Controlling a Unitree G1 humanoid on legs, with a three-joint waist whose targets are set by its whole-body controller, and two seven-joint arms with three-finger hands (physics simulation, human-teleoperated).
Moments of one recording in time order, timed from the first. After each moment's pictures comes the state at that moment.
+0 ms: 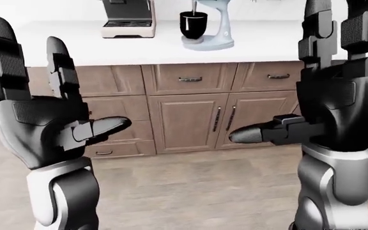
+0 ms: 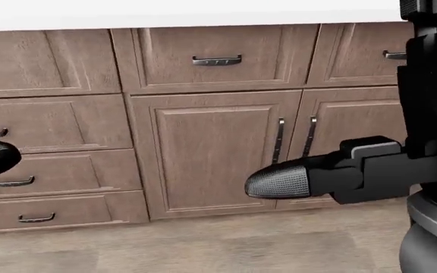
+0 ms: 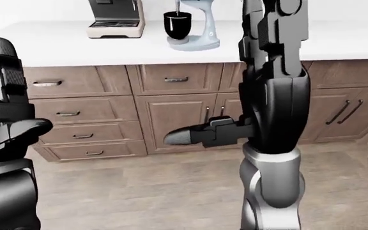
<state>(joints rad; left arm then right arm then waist) -0.24 0.11 0.17 -0.85 -0.59 0.25 0.38 -0.37 -0.08 -0.06 -0.85 -0.03 0.28 0.06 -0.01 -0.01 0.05</state>
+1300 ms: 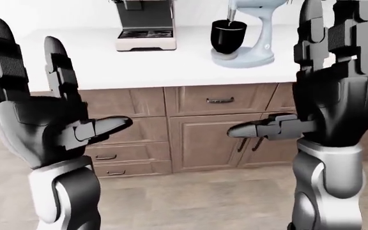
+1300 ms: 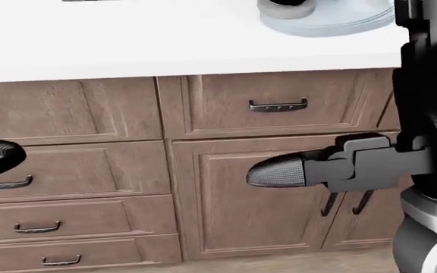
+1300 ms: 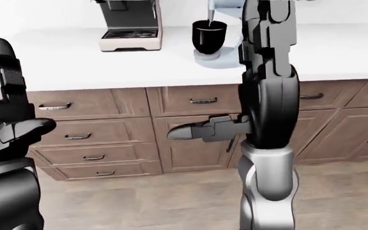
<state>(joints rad) -0.24 0.09 0.17 -0.82 -0.54 0.22 0.35 -0.35 -0.09 -0.06 -0.78 -0.07 0.22 0.06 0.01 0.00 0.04</state>
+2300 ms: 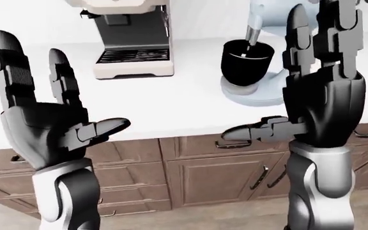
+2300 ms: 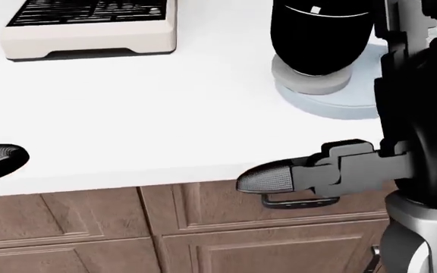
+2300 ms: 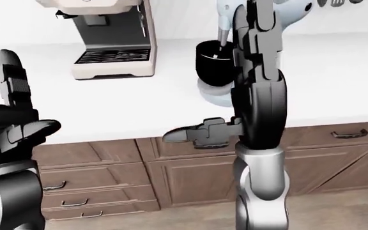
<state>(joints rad) -0.20 0.09 0.18 -0.78 -0.54 0.20 0.34 -0.33 -0.06 -0.03 -0.76 -0.06 0.22 0.06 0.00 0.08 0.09</state>
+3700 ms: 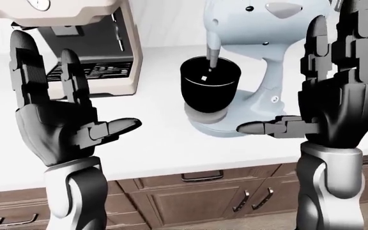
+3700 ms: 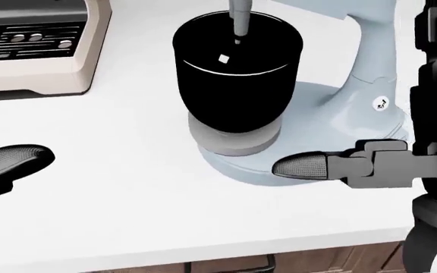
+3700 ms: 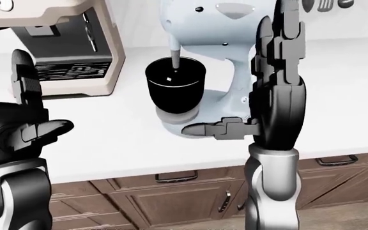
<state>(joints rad) -0.21 0.07 0.14 -0.77 -0.50 0.21 0.33 -0.29 -0.10 -0.11 -0.75 -0.03 0.22 0.00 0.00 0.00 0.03</state>
